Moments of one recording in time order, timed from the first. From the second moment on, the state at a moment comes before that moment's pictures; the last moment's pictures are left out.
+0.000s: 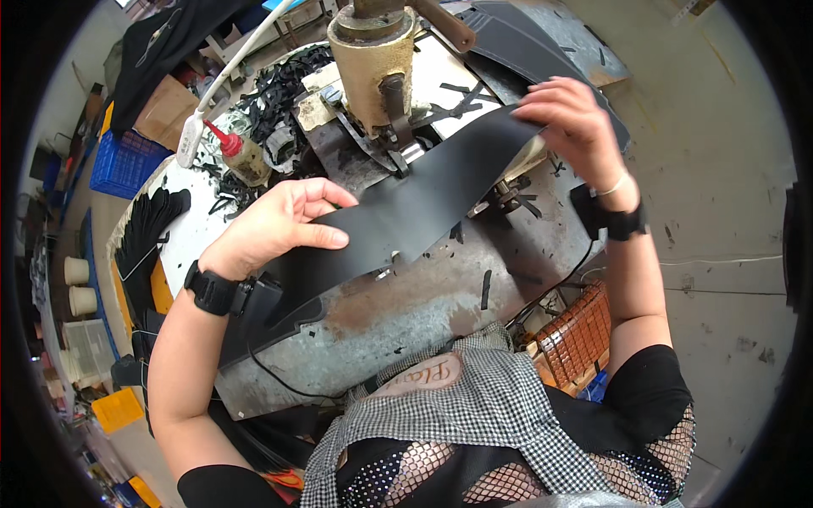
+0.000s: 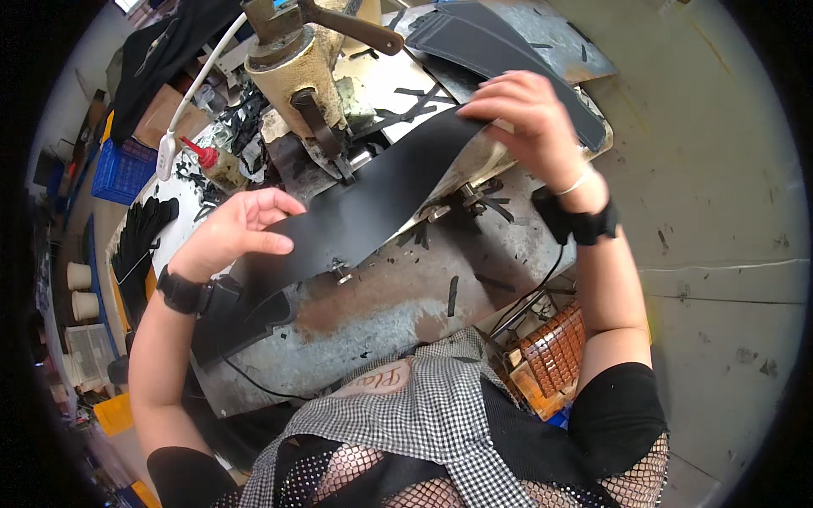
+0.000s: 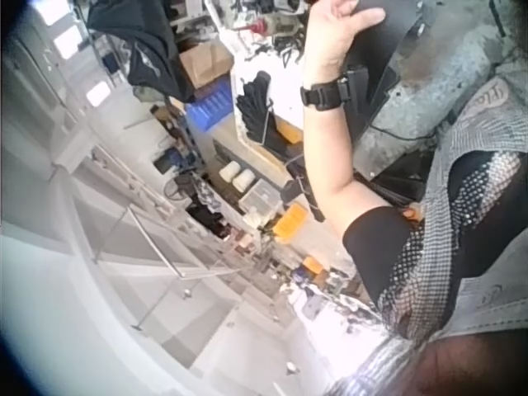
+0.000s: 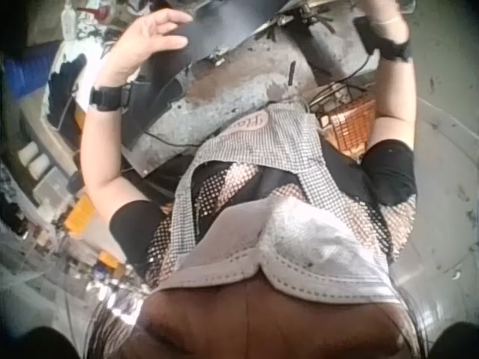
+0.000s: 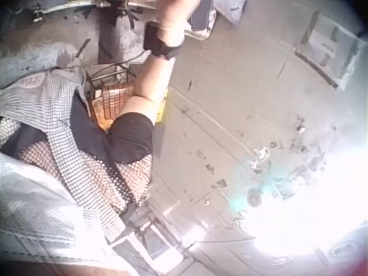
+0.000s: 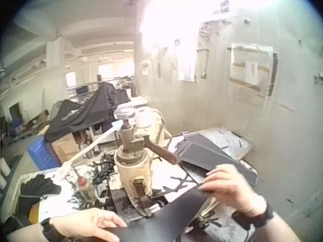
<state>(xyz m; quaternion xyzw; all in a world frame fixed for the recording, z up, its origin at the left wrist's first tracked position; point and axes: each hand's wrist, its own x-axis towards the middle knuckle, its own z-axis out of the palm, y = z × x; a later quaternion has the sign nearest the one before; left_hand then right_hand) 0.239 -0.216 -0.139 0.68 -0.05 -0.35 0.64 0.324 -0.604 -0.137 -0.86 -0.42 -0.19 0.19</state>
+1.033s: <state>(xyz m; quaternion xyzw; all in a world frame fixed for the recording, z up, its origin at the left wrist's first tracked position) 0.233 -0.212 -0.136 0.67 -0.01 -0.37 0.64 0.339 -0.667 -0.095 -0.92 -0.14 -0.07 0.37</state>
